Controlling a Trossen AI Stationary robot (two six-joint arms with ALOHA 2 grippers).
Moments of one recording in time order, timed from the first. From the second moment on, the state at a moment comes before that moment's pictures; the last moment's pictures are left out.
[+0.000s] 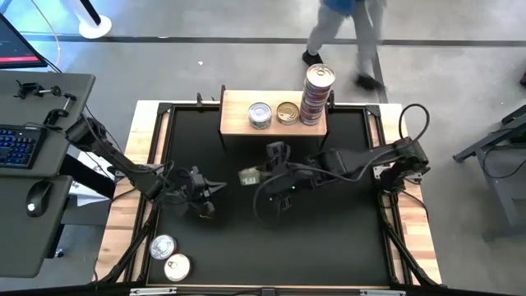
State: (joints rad) left arm -0.62 1.14 0.42 0.22 -0.99 -0.64; right arm 0.26 1.79 1.87 -0.81 0.44 -0.34
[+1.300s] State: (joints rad) left arm -0.74 1.14 0.42 0.38 -1.03 -0.43; right arm -0.08 1.82 1.67 -0.90 1.02 -0.49
